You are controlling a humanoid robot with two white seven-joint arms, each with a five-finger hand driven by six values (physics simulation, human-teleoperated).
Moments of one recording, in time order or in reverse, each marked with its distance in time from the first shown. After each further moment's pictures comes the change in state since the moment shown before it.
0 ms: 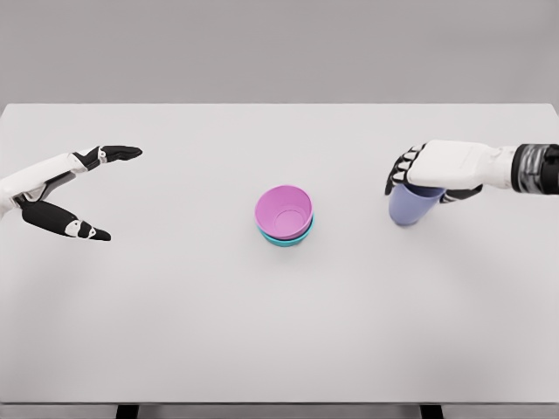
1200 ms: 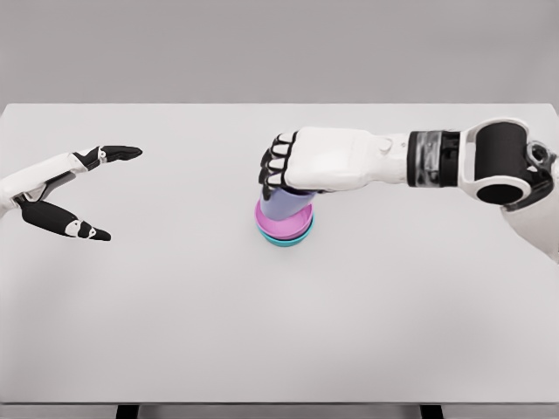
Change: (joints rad) left arm 0.000 0.000 0.000 0.000 0.000 0.000 0.000; right arm -0.081 0.268 0.020 -0.213 -0.010 -0.003 0.001
